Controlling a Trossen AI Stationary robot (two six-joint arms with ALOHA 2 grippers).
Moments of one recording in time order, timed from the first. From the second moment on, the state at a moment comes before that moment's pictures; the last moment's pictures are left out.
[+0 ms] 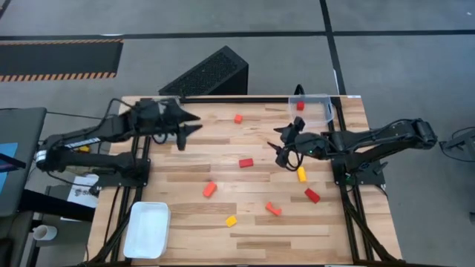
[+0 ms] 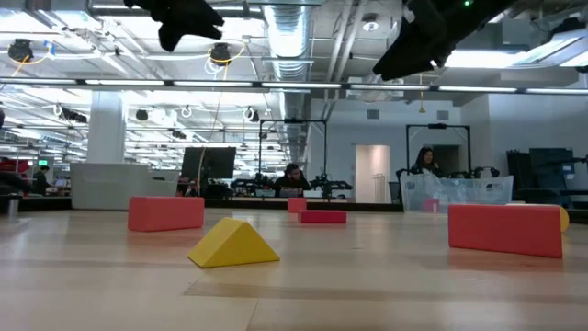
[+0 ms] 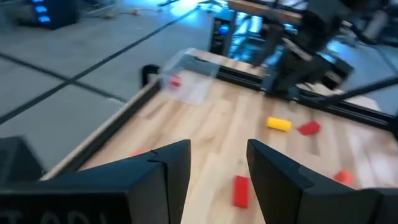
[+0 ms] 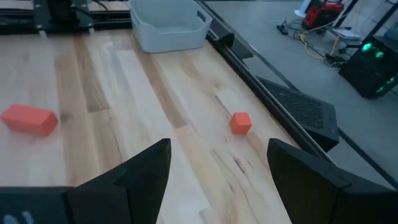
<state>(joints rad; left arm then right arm) 0.28 0.87 0.87 -0.33 -0.01 -0.15 0.08 1.11 0.79 -0.21 0.58 0.13</state>
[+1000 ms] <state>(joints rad) -0.08 1.16 0.81 -0.16 -0.16 -0.11 0.27 1.20 0.79 -0.31 0.52 0.39</state>
